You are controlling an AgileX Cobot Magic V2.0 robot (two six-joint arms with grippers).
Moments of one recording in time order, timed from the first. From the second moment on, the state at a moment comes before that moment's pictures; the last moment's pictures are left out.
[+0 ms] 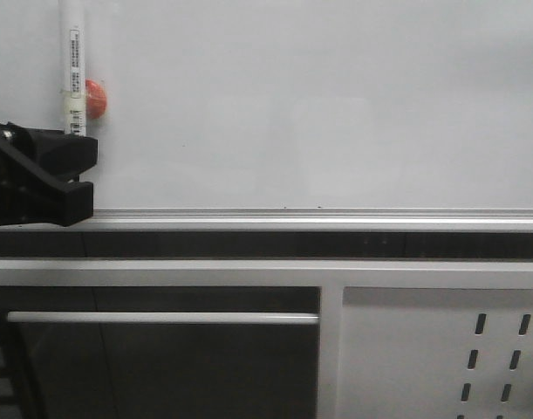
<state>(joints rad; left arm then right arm) -0.60 1.57 -0.27 -0.15 -1.14 0.10 0.08 0.44 -0.67 0.02 0.52 0.07</state>
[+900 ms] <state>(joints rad) -0.60 1.38 -0.15 0.23 -1.14 0.06 0.08 0.44 -0.67 0.02 0.51 0.07</state>
